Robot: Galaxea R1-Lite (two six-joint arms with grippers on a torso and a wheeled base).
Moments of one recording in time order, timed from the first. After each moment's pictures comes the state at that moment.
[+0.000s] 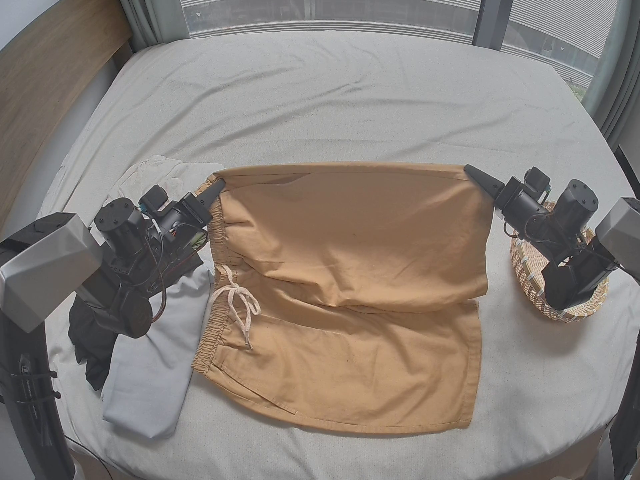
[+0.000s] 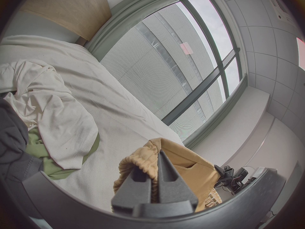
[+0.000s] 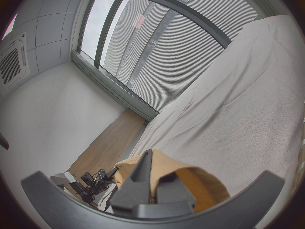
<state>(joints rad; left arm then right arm) -0.15 2.26 -1.00 -1.54 -0.35 -0.71 0.08 2.18 -1.01 -1.54 0.60 0.81</state>
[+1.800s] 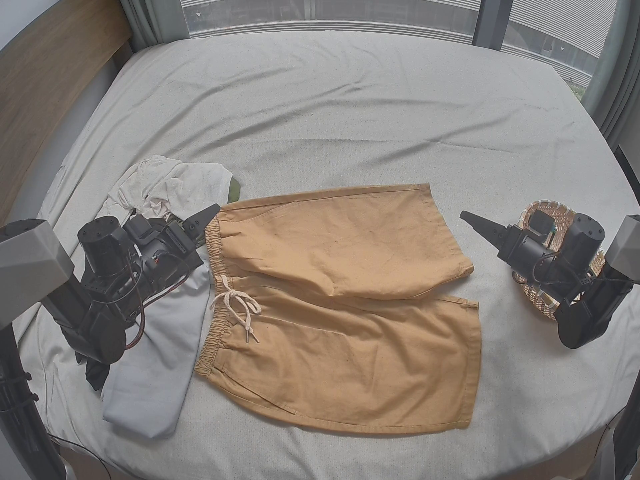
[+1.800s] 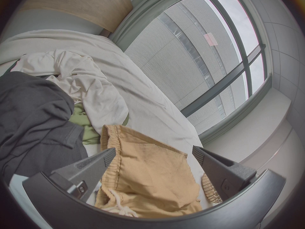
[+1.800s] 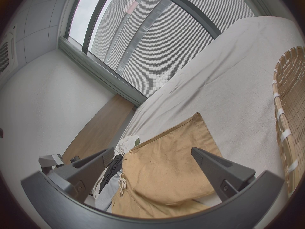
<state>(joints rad) -0.15 2.08 -0.67 -1.42 -0.27 -0.71 0.09 2.07 -0.63 -1.54 0.59 0.64</state>
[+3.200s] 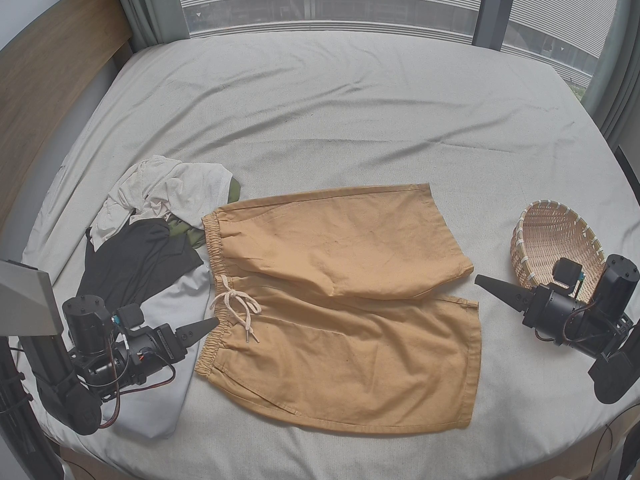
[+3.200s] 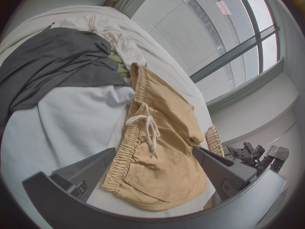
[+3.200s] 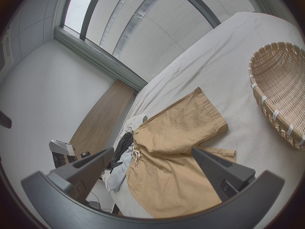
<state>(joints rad) -0.13 2.07 -0.16 -1.55 -0.42 -0.58 0.16 1.81 -0.20 -1.54 0.58 0.58</state>
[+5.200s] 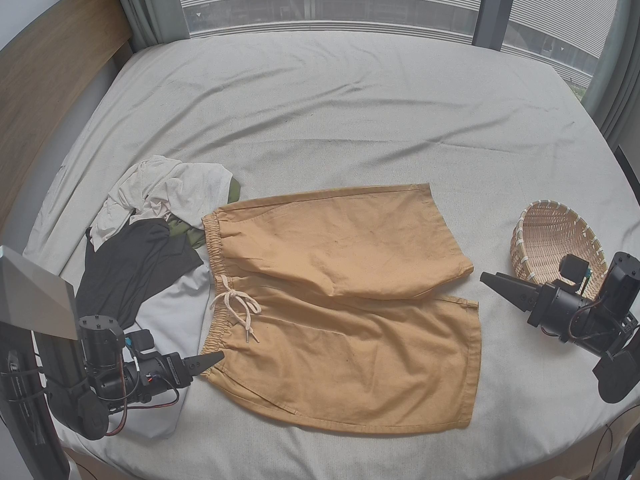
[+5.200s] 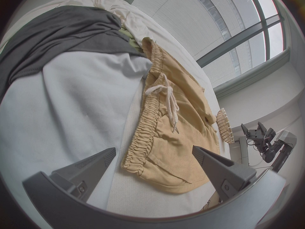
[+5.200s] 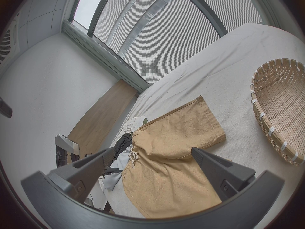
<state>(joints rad) -0.10 2.21 -0.13 -1.55 -0.47 -0.45 0.15 1.78 -0.20 -1.54 0.59 0.50</state>
